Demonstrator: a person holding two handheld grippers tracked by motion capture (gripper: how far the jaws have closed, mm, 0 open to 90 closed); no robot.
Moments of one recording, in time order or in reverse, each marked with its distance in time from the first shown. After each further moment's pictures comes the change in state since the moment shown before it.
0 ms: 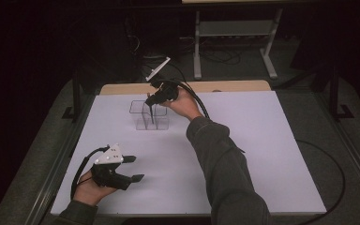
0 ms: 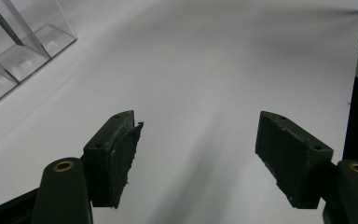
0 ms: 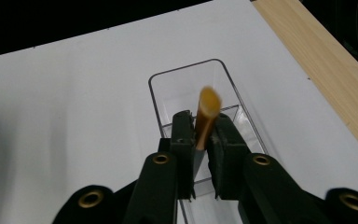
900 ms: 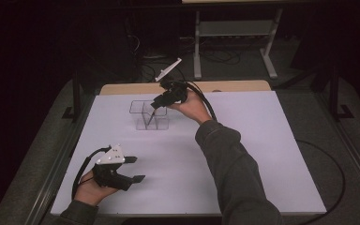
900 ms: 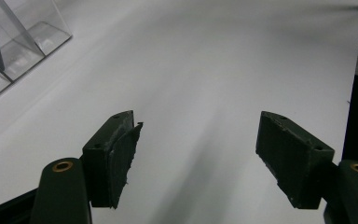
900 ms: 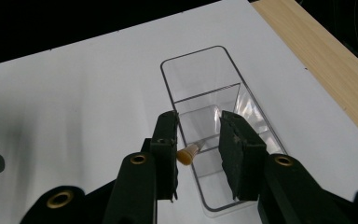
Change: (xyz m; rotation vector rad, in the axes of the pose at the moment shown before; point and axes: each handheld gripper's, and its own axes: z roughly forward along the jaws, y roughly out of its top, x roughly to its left) left arm -0.001 0.001 0.004 0.012 -0.006 -0.004; right arm 0.006 -0.020 -0.026 -0.031 0.011 0.028
